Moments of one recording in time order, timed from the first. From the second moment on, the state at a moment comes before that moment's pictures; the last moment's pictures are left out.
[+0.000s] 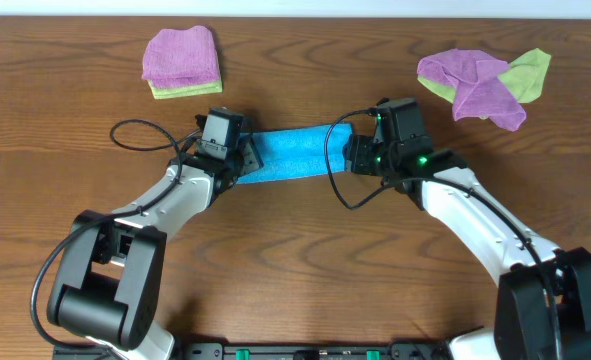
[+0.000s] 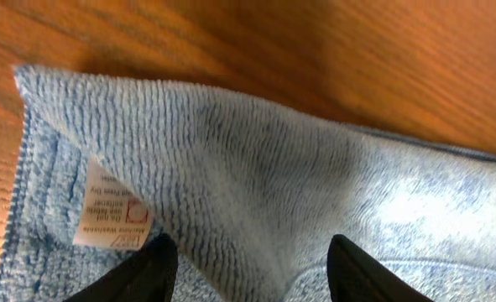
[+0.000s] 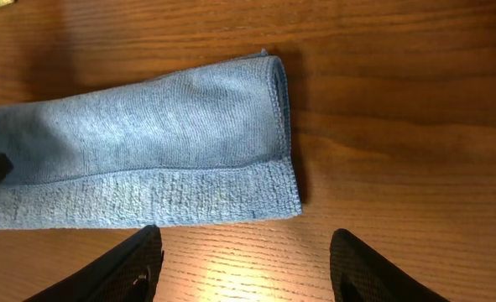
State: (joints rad) left arm -0.31 1.75 0.94 -0.16 0.03 -0.68; right arm 0.34 1.62 1.00 -0.34 -0.10 0.46
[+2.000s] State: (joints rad) left arm -0.34 1.70 1.17 -0.66 0.01 -0.44; right arm 0.34 1.62 1.00 -0.38 -0.13 0.44
